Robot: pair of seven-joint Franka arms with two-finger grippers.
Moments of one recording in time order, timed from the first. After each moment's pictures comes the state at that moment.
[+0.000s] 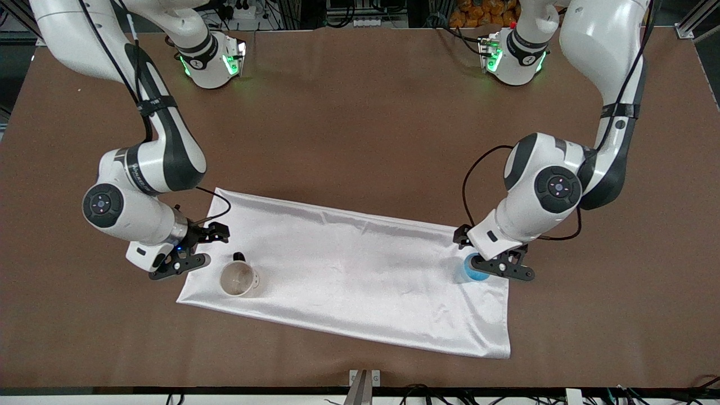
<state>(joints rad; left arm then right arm) -0.29 0.58 -0.10 -1.47 0.02 2.14 -0.12 0.11 0.52 0.09 -1.64 0.03 2.15 -0.13</state>
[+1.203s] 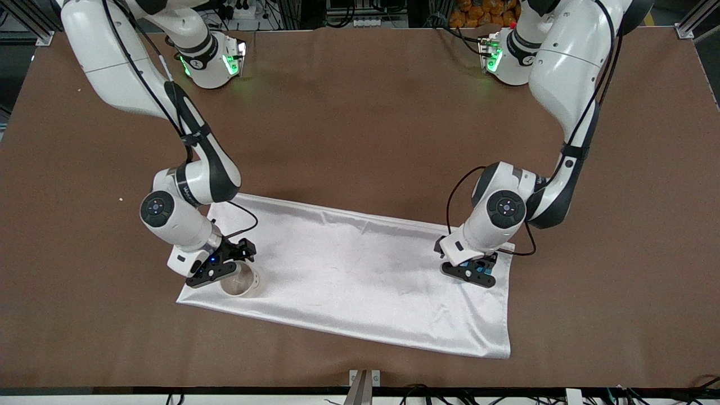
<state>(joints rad) -0.31 0.73 -0.10 -1.54 0.10 2.37 -0.12 0.15 0.66 0.09 -1.72 0.03 2.55 -0.13</state>
